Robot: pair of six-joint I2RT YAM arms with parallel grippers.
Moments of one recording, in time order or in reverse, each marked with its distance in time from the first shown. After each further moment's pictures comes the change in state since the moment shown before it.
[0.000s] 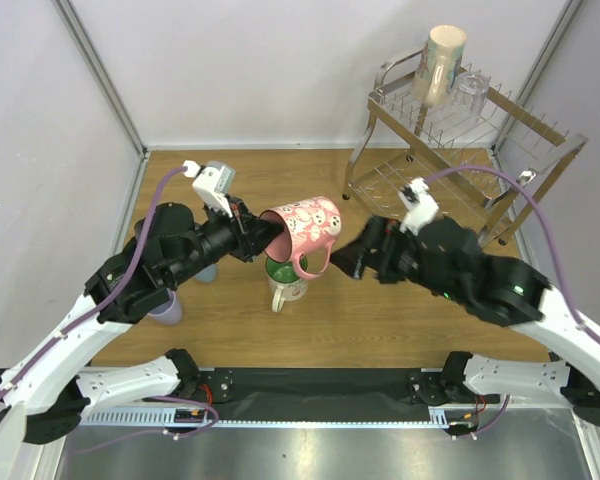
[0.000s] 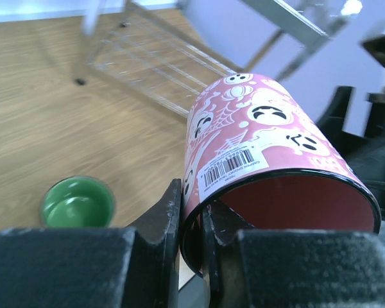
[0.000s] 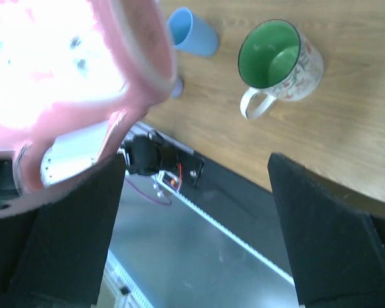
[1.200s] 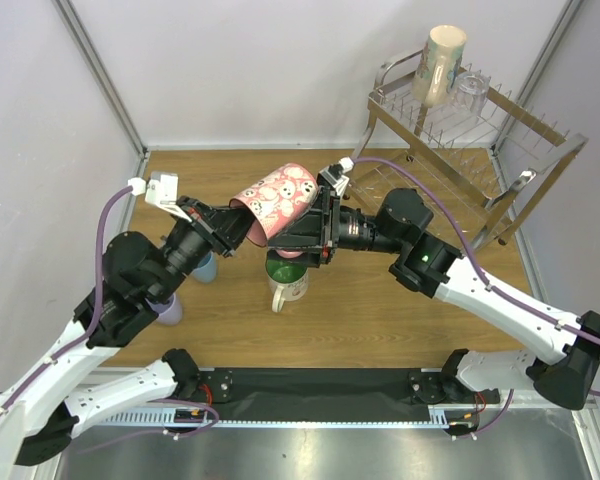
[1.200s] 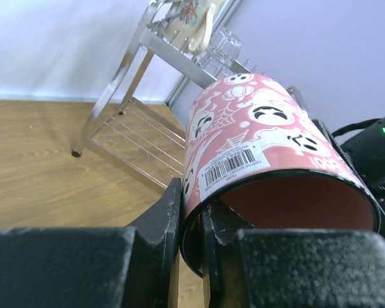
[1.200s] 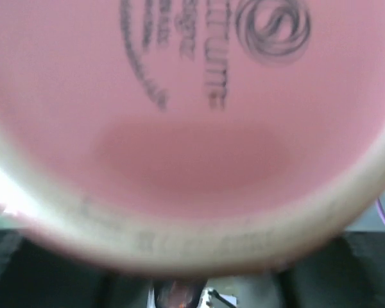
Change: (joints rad) left arm 0.018 -0.193 -0.212 0.327 -0.125 -0.073; right arm -0.195 0.298 -0.163 1.036 -0.908 0.591
